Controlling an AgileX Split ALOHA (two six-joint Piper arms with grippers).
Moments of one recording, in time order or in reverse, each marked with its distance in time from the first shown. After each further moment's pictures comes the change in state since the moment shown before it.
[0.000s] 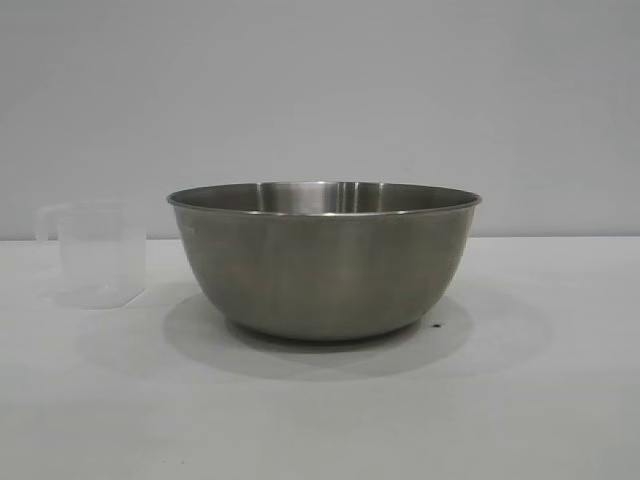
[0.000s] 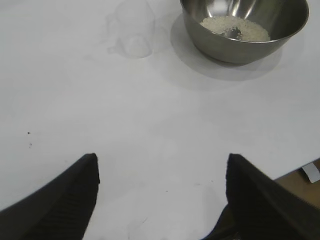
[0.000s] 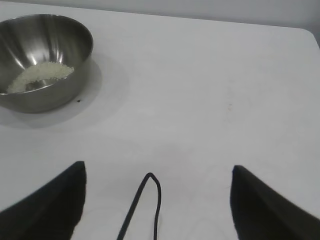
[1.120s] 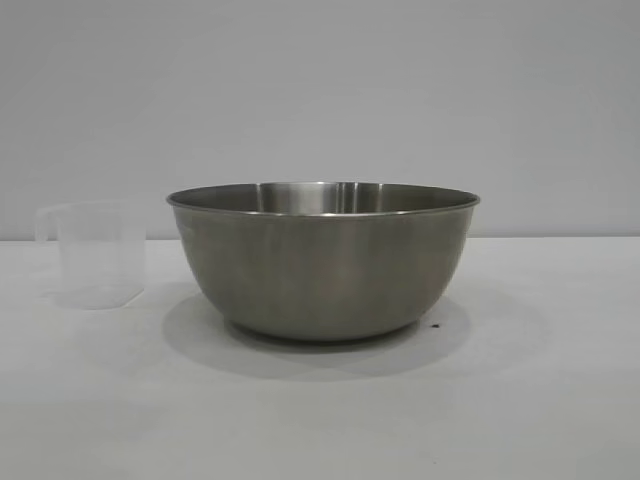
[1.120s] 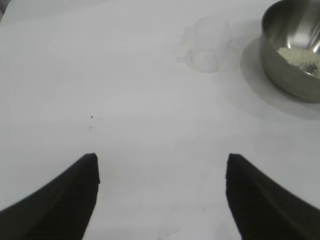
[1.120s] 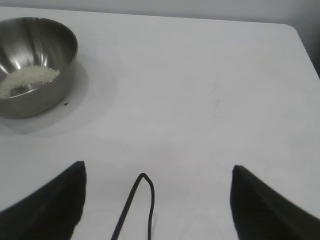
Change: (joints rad) left arm 0.317 -0.040 0.000 0.000 0.000 0.004; right arm -0.059 0.000 0.000 0.000 0.000 0.000
